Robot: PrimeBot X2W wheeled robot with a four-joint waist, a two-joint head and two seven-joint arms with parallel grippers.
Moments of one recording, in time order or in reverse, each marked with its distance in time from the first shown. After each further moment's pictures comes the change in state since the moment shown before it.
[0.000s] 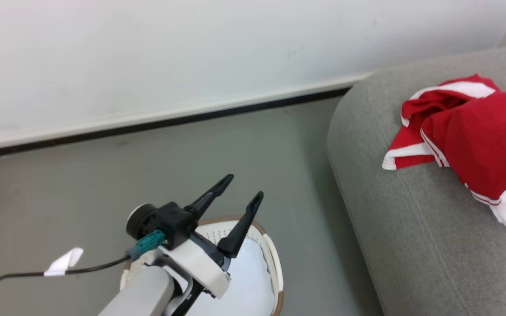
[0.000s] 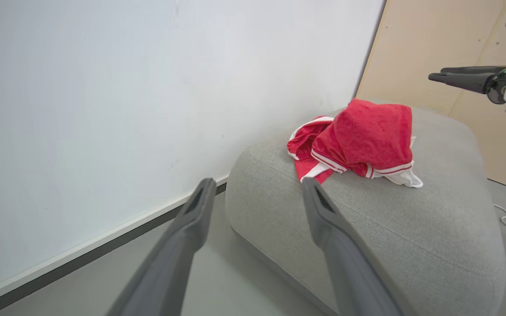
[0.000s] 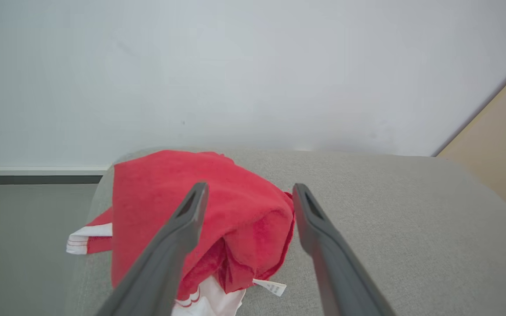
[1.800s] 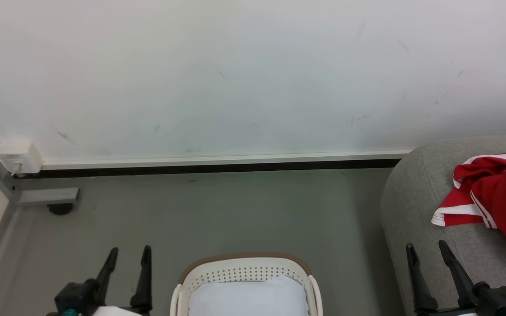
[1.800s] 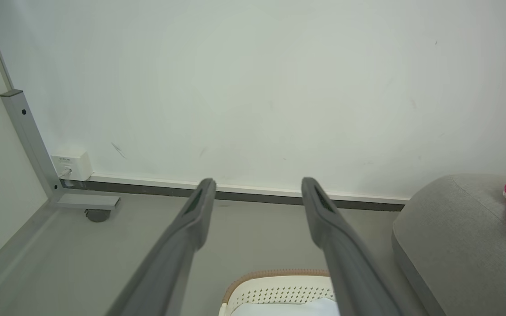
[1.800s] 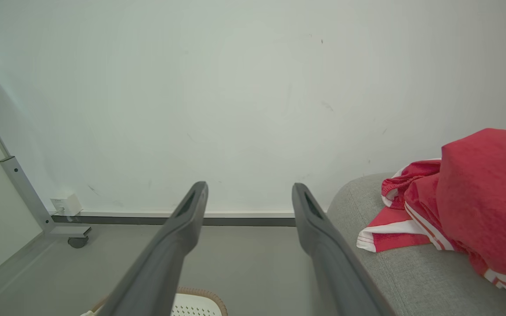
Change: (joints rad) left arm 0.397 -0.190 0.624 0.036 0.226 0.006 0.000; right arm 0.537 0.510 0.000 -0.292 -0.164 0.000 -0.341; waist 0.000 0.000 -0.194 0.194
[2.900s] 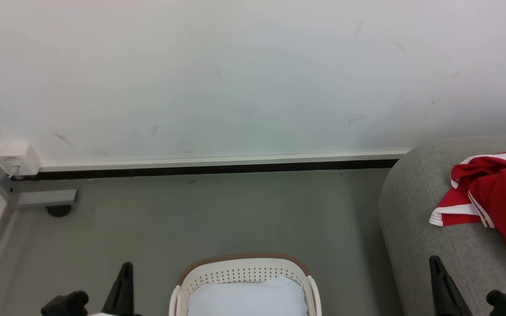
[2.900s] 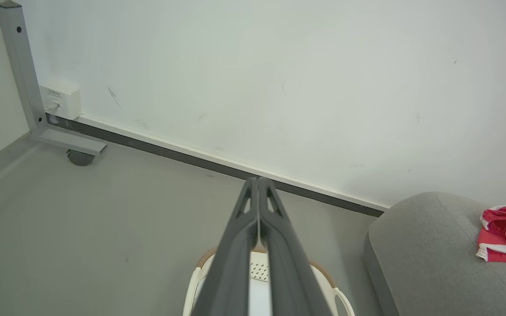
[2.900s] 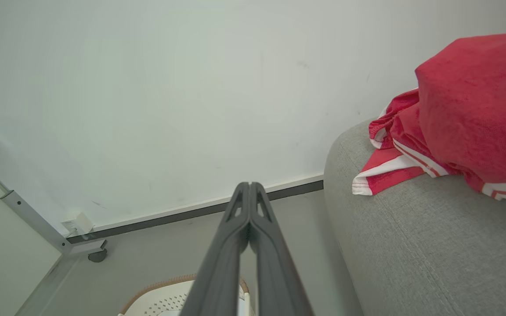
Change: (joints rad) left arm 0.023 -0.024 0.028 0.030 -0.179 -0.014 0.061; right arm 0.018 0.009 -0.012 0.048 0.193 0.000 0.051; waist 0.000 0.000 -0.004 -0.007
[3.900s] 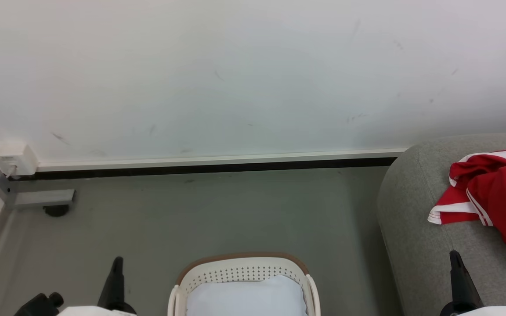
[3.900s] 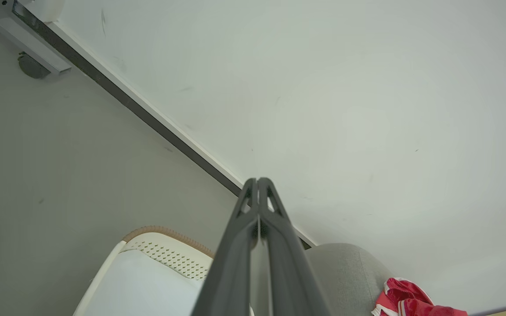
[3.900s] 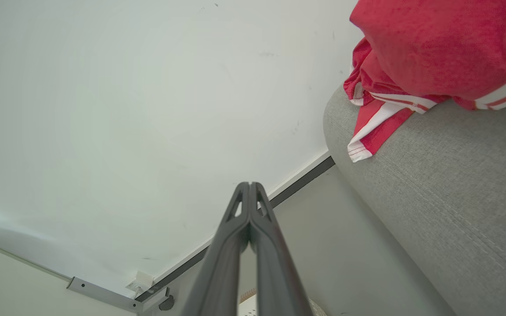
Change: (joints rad) left arm -0.012 0.001 0.027 -0.040 -0.472 0.000 0.115; right arm -0.023 -0.006 -0.054 -0.014 0.439 0.000 0.110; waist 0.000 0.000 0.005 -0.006
